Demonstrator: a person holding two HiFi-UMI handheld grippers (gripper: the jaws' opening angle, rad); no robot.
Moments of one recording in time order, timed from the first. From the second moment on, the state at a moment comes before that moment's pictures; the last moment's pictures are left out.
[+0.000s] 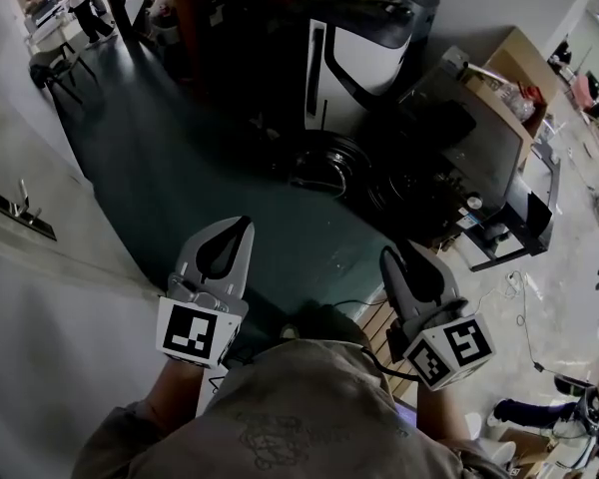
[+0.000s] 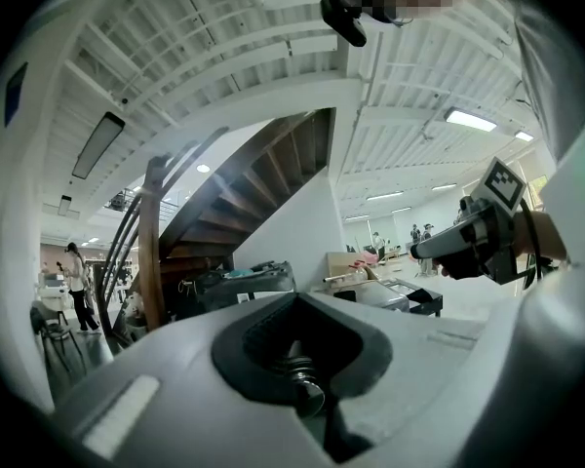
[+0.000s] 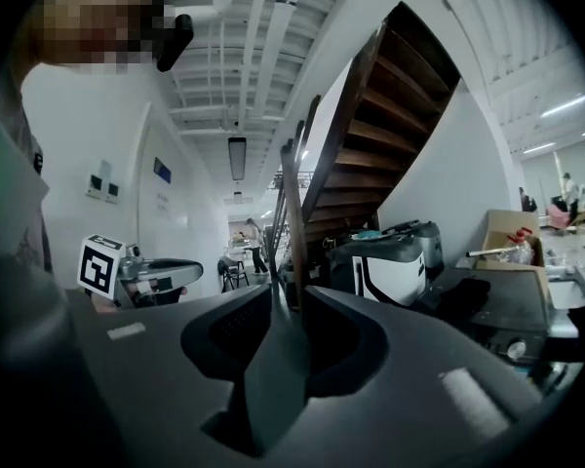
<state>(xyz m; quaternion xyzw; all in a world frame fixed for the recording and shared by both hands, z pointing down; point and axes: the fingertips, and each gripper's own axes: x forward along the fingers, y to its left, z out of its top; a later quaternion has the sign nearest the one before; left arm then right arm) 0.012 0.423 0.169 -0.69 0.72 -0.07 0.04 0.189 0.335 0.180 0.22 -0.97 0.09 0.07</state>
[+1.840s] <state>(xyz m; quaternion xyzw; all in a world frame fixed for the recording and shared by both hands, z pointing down) -0.148 0.070 0.337 -0.69 0.68 -0.20 -0.14 0.003 -0.015 0.432 0.21 -0.90 0.30 0.25</state>
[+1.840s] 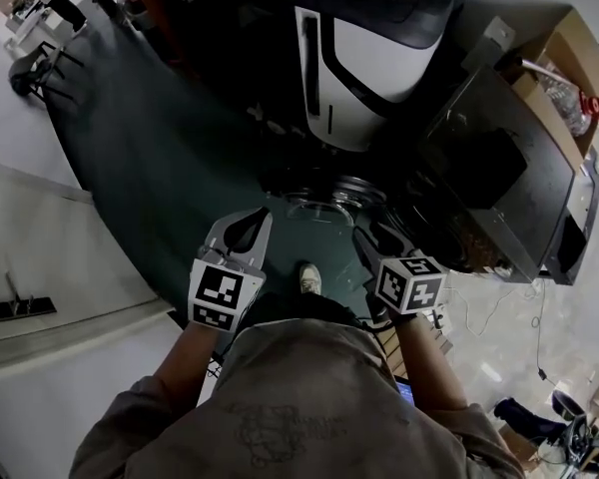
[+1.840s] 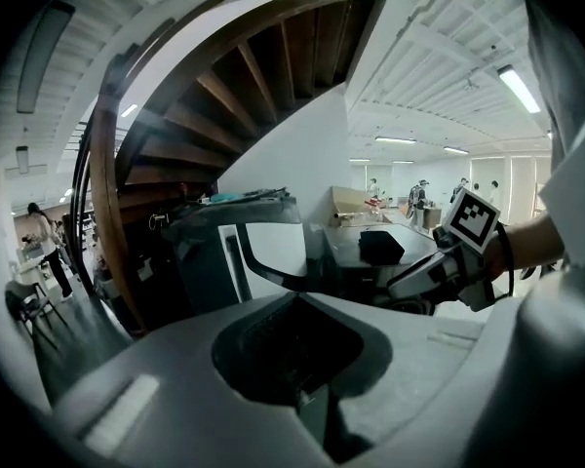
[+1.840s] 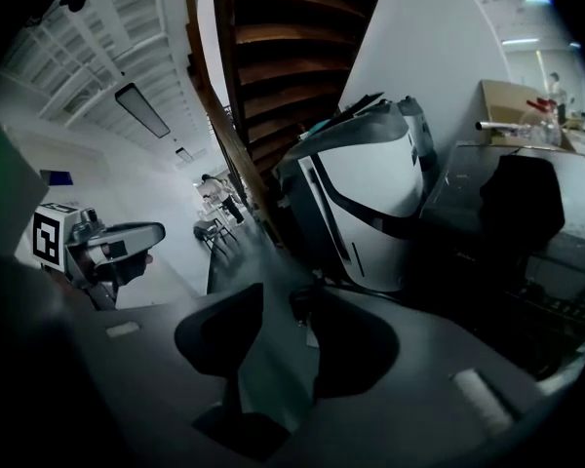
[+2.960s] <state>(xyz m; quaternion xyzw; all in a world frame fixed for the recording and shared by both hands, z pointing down) -0.241 -0.091 0.474 -0.81 0.46 -0.31 -0.20 -0.078 -0.090 0.564 0.40 -0.72 0.52 0.21</state>
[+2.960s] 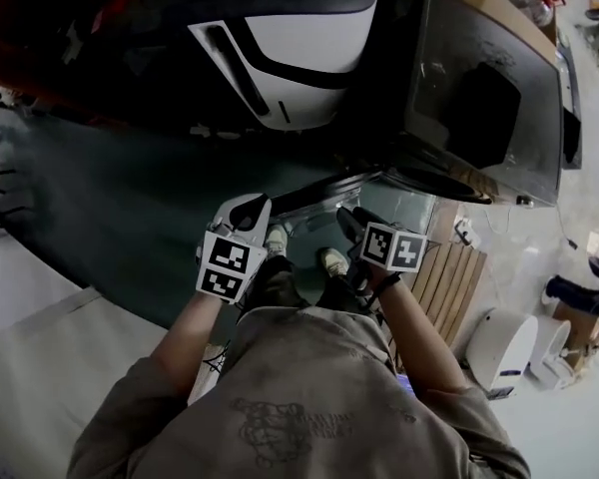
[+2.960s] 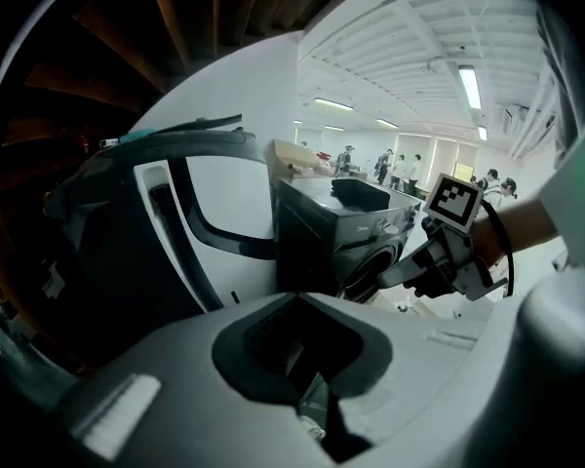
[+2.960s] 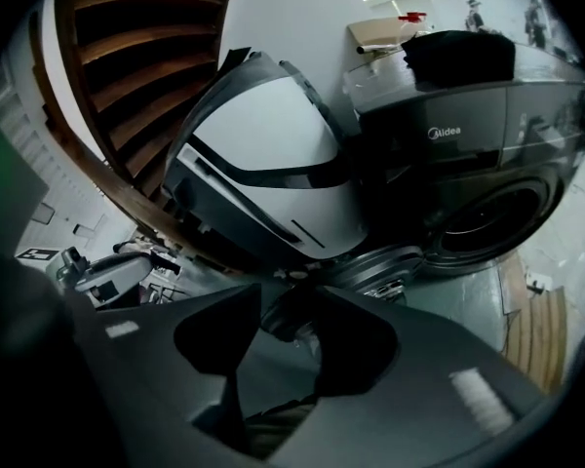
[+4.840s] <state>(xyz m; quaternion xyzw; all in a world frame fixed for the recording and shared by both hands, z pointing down) -0.272 -0.120 0.605 -0.82 0.33 -0.39 -0.24 -0.121 -0.112 0.690 0.54 -0.55 0.62 0.18</state>
